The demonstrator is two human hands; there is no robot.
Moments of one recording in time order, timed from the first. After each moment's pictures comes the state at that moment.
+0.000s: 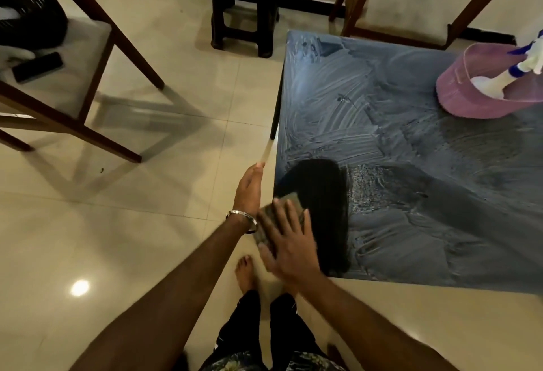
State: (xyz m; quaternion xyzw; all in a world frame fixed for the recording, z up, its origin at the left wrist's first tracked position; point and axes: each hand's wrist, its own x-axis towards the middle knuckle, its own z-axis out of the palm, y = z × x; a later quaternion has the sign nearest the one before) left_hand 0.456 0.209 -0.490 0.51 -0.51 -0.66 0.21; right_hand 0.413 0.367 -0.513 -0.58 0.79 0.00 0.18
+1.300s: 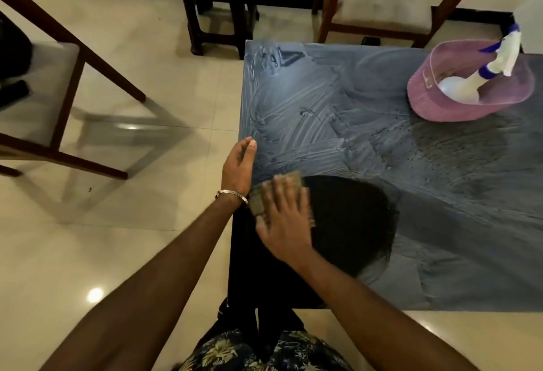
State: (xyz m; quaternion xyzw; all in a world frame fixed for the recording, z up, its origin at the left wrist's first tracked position) left_hand 0.330 0.167 -0.468 0.49 -0.56 -0.61 0.28; right_hand 0.291 0.319 -0.507 -0.54 0.83 -0.01 0.15
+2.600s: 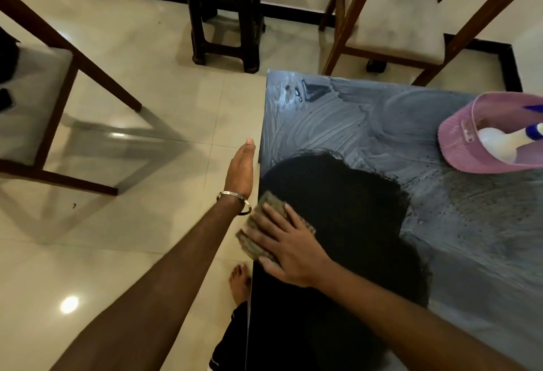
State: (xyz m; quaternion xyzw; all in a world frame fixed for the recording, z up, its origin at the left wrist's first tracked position) left_hand 0.305 0.047 -0.485 0.51 -0.51 -0.67 0.21; right_hand 0.252 0.232 -0.506 -0.74 0.64 0.03 0.19
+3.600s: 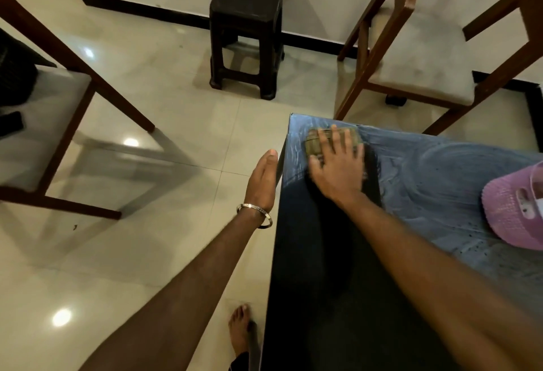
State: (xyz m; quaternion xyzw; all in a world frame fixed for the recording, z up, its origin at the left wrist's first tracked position) left_hand 0.249 -0.033 -0.503 0.50 -0.52 -0.65 0.24; right_hand 0.082 0.021 -0.522 -0.48 0.87 0.01 0.09
